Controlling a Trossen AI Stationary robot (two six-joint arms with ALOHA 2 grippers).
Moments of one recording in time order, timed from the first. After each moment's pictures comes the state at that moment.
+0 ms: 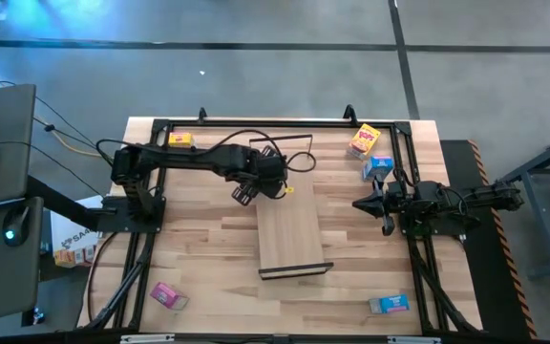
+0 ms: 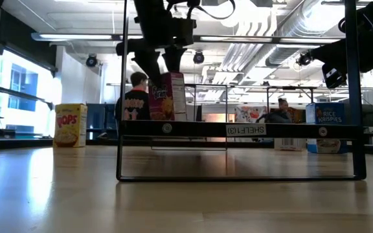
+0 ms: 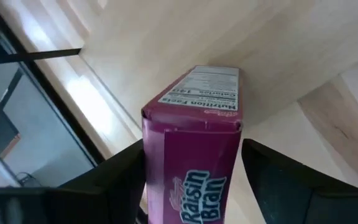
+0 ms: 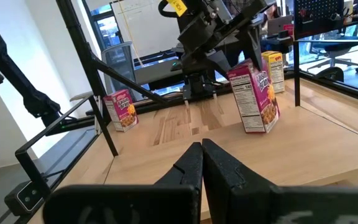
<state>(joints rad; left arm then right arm) 0.07 1.83 1.61 -1.04 -0.35 0.80 0.14 0.03 0.01 0.03 0.10 0.23</state>
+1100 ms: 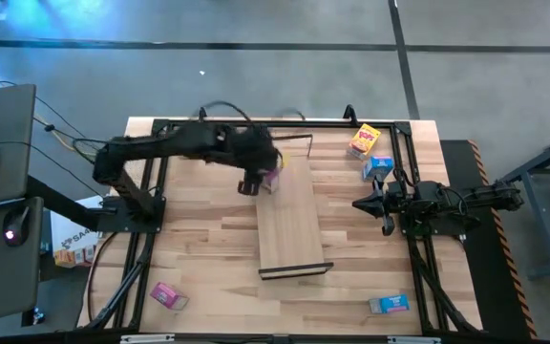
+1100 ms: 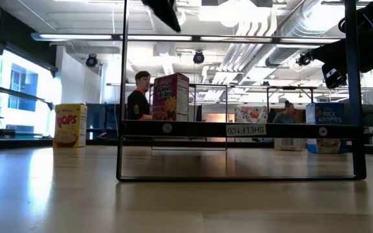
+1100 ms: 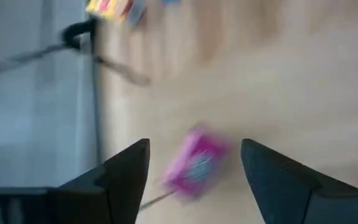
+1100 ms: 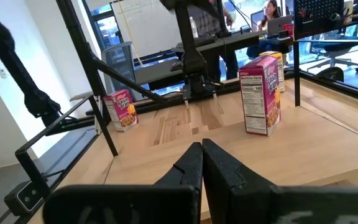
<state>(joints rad) 0.11 1.65 1.77 -1.04 -0.16 0.30 0.14 0.03 0.01 0.03 0.10 0.23</state>
